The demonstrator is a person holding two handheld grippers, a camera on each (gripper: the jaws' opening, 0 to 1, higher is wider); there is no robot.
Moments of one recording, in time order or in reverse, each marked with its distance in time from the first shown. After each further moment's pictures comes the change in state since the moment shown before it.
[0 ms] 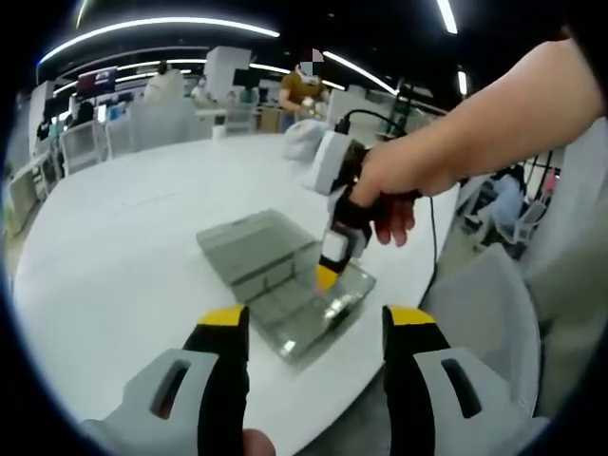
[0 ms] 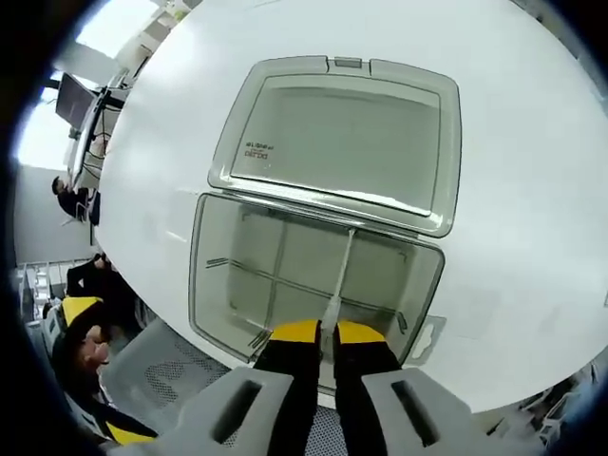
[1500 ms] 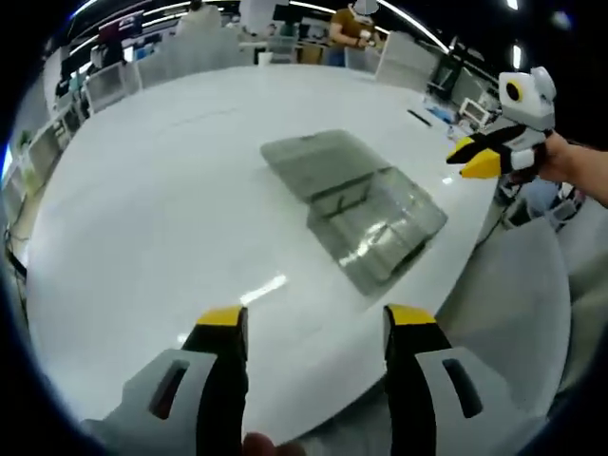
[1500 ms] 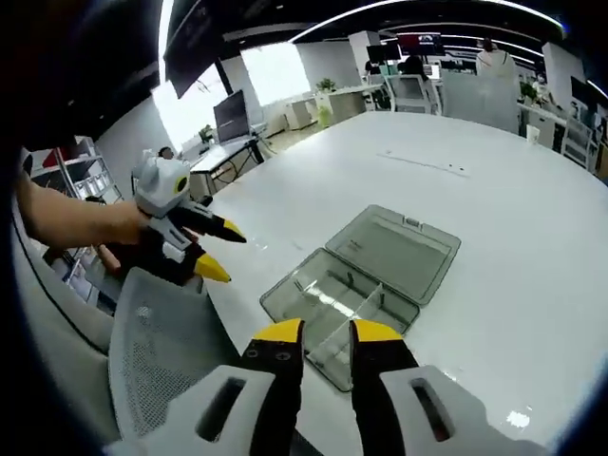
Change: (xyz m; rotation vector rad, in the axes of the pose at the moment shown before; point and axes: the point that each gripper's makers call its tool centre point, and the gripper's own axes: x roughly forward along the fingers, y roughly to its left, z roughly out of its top) left arm -0.004 0.077 -0.069 -0.122 0.353 0.161; right arm -0.100 0.001 -0.025 -0.543 -0.711 0.269
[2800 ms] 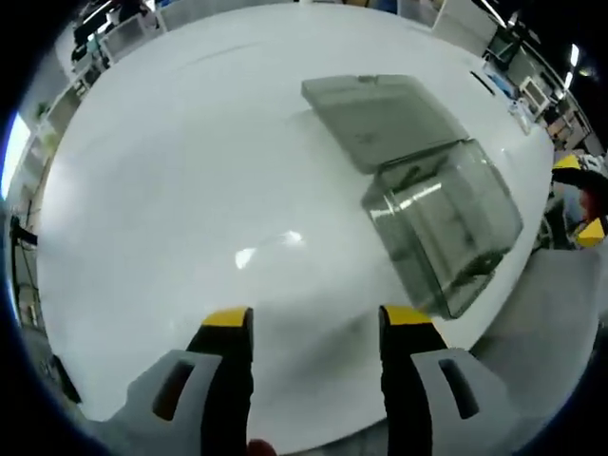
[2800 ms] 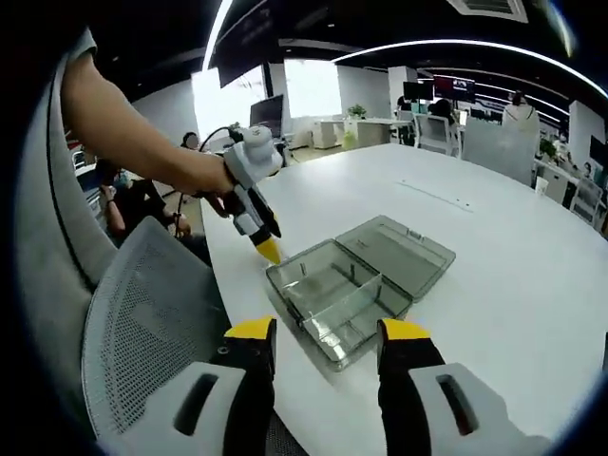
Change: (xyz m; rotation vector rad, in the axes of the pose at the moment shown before) left arm 0.049 0.033 -0.010 -0.112 0.266 0.176; right arm -0.019 0.006 -0.026 -0.191 -0.097 0.004
